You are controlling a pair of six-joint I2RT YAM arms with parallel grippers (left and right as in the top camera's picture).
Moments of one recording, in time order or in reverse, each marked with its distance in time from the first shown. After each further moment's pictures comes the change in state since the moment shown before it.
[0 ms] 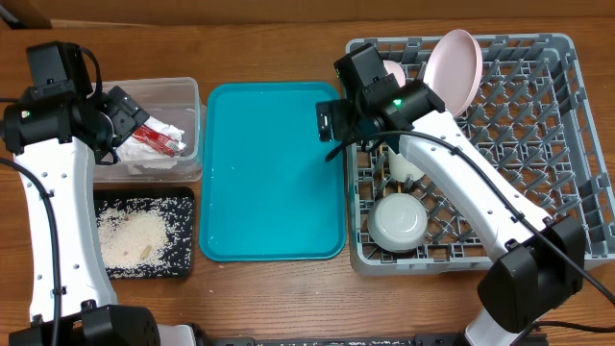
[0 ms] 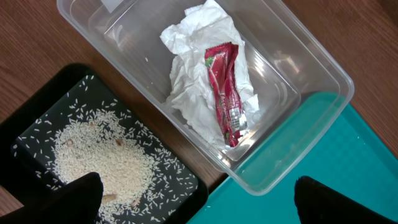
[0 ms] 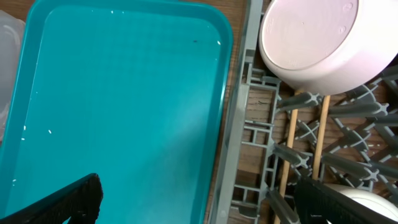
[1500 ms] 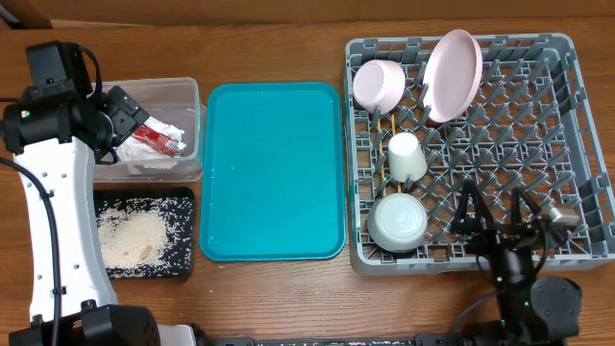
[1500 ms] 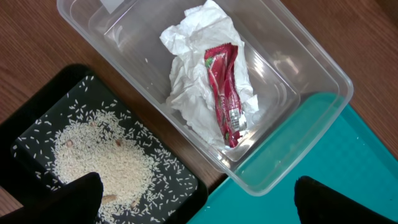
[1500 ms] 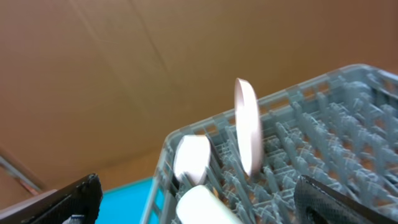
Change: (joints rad) left arm 0.000 0.000 0.002 0.001 0.000 0.000; right arm -0.405 -1.687 -1.332 0.716 -0.008 0.083
